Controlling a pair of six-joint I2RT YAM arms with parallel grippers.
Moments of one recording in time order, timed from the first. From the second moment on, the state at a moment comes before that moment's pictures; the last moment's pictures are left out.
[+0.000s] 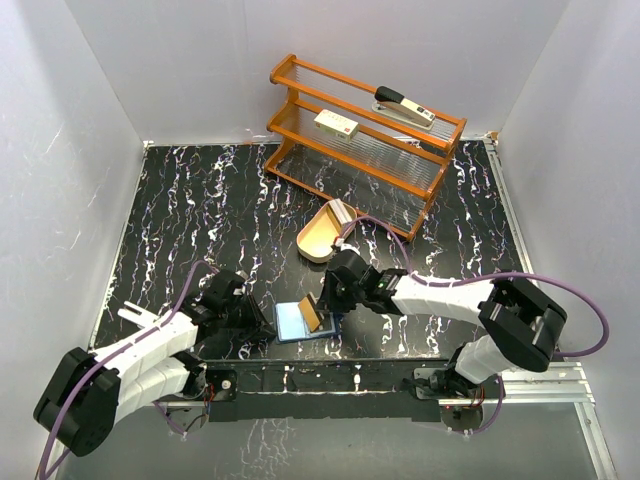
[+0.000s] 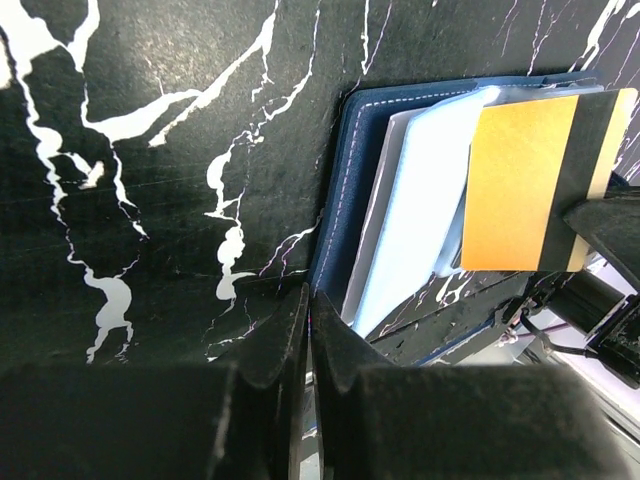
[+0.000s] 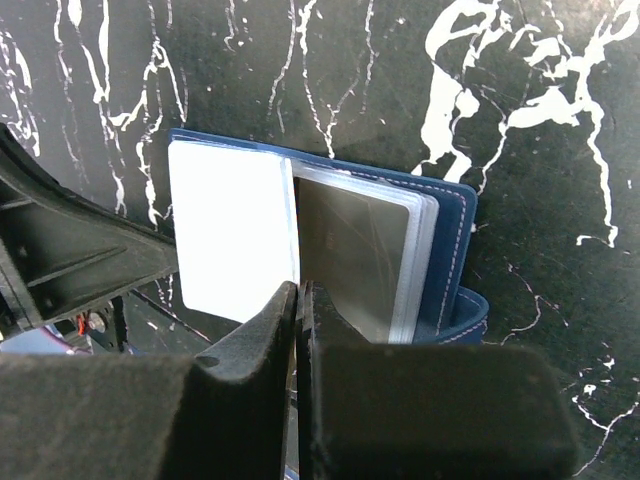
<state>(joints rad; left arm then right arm) -0.57 0.97 0.28 -0.34 0.31 -0.99 0.95 1.47 0.75 -0.12 -0.05 0.90</state>
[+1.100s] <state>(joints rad) -0.57 1.02 0.29 -0.30 0.33 -0.98 0.95 1.48 0.69 -0.06 -0.04 0.94</state>
